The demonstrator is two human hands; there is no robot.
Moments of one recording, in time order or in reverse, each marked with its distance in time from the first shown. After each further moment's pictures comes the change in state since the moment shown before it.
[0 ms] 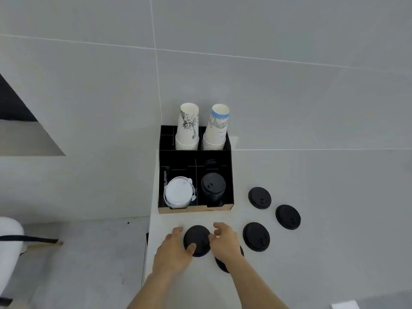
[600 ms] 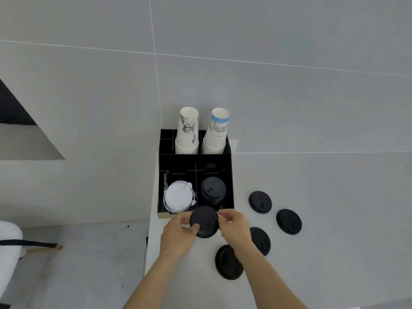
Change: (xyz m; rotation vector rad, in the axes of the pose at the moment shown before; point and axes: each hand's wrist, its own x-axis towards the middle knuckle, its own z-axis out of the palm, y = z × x) left_hand 0.017 0.041 -0.027 -0.422 0.103 0.035; right_hand 0.016 -0.026 -0.039 0.242 0.125 -0.032
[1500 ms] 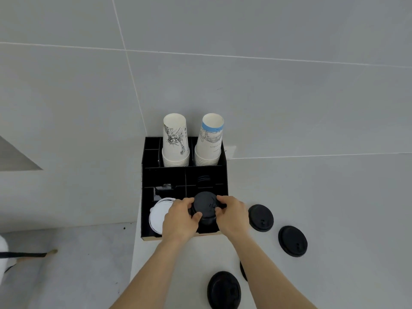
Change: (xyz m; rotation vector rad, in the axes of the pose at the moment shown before) left_hand 0.098 0.064 0.030 0.320 0.047 0.139; right_hand 0.101 -0.037 -0.015 -0.318 0.065 -0.261
